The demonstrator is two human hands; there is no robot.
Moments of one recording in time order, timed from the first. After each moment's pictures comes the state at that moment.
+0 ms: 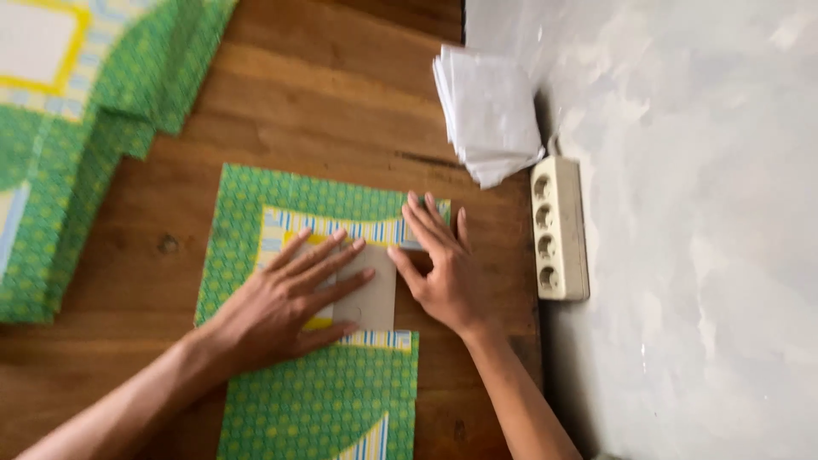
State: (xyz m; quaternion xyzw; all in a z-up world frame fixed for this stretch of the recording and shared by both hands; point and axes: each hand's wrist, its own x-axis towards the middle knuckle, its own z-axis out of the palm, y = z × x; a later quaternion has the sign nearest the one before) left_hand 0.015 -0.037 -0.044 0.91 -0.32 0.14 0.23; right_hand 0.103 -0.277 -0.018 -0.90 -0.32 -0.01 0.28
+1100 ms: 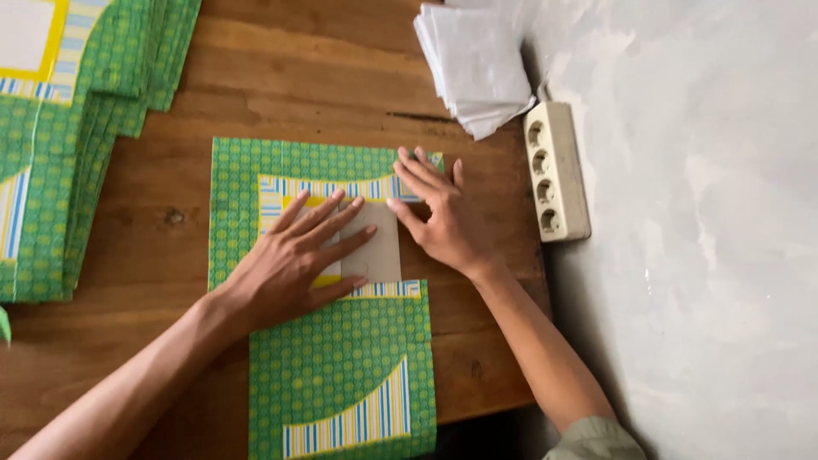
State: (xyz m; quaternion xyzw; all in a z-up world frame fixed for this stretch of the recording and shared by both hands) left_hand 0.014 -0.036 -0.048 0.91 -0.32 0.12 0.23; right_hand 0.109 -0.276 -0.021 -0.90 -0.33 0.05 0.27
